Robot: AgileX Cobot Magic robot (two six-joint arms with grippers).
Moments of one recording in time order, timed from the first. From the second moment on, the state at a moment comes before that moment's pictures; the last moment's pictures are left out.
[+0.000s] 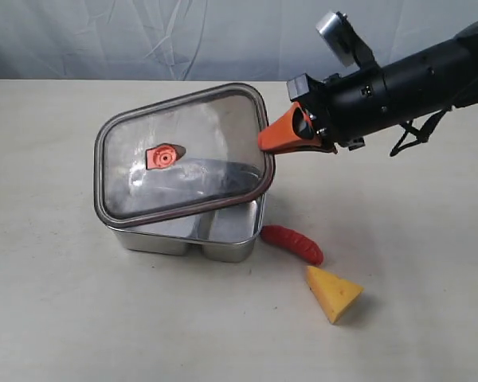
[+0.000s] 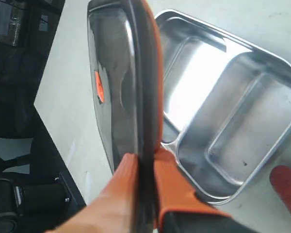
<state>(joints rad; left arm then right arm) -0.15 0.00 -0.17 -0.16 0.50 -0.02 0.34 1.74 -1.08 1.24 1.04 -0.91</state>
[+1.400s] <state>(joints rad) -0.15 0.00 -0.17 -0.16 0.50 -0.02 0.54 1.34 -0.69 -0.21 0.73 -0.43</state>
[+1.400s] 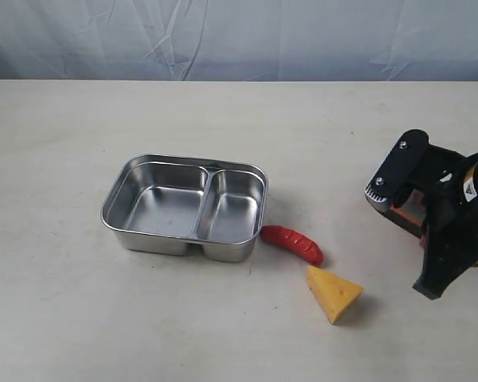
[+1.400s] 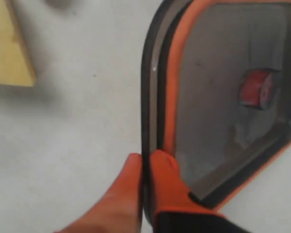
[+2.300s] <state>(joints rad) -0.15 0.00 -0.17 -0.16 0.50 -0.02 0.59 1.60 -0.93 0.22 0.63 -0.39</state>
